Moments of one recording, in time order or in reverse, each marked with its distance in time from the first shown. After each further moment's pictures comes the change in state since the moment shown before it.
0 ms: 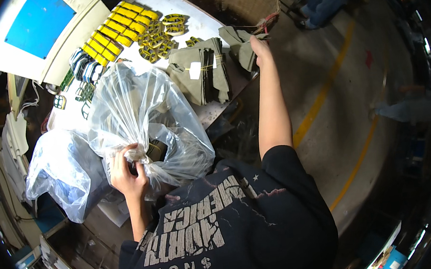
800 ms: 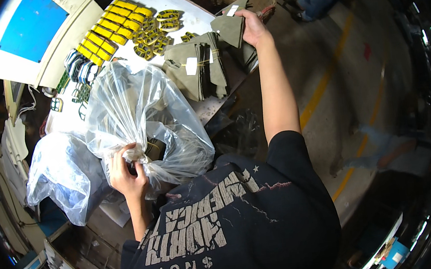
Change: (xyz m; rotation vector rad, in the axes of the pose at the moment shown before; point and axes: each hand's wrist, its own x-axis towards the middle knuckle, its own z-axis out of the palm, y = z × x) left_hand 0.001 0.000 0.001 -0.004 0.006 0.021; right_hand -0.048 -0.088 0.023 0.417 -0.652 -0.027
